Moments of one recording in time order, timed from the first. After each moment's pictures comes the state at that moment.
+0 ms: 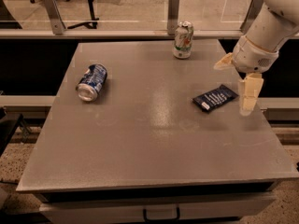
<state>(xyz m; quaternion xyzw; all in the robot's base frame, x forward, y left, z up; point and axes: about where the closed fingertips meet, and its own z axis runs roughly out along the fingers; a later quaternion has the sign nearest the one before) 0.569 -0.239 0.859 -0.74 0.66 0.06 0.11</state>
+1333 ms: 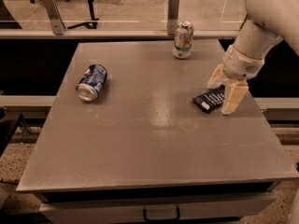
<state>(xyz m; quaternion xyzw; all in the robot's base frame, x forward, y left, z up) 0.576 -0.224 0.826 -0.75 0.65 0.08 0.08</state>
